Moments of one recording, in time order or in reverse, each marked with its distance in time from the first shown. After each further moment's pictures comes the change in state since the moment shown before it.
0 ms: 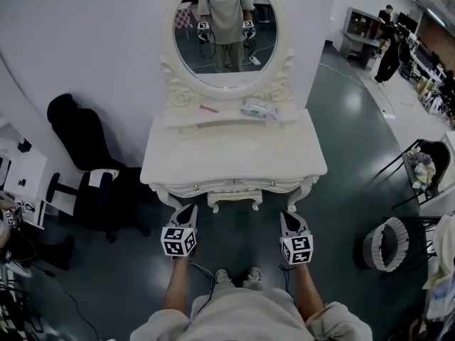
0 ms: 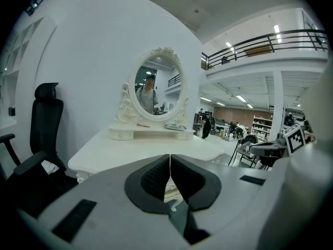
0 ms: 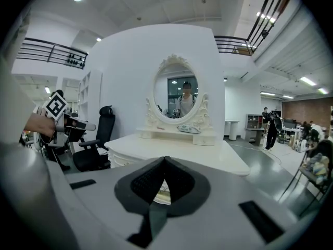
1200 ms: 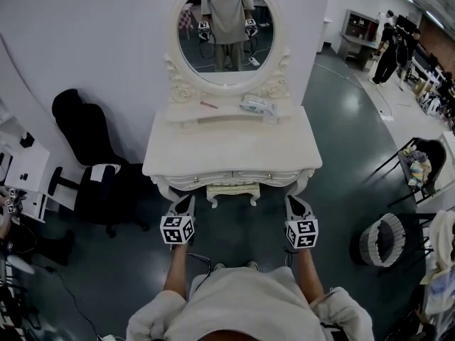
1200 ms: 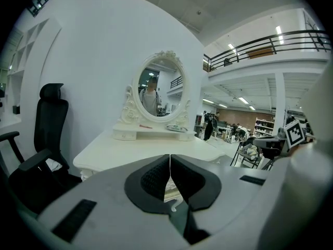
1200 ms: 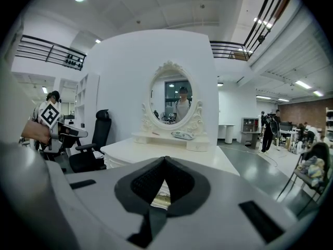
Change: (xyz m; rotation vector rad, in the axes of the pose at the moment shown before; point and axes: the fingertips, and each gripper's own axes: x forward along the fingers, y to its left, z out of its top) left arm -0.018 0.000 0.001 -0.023 -0.016 0.024; right arm -0.022 -0.028 0.027 -0.003 -0.033 -0.040
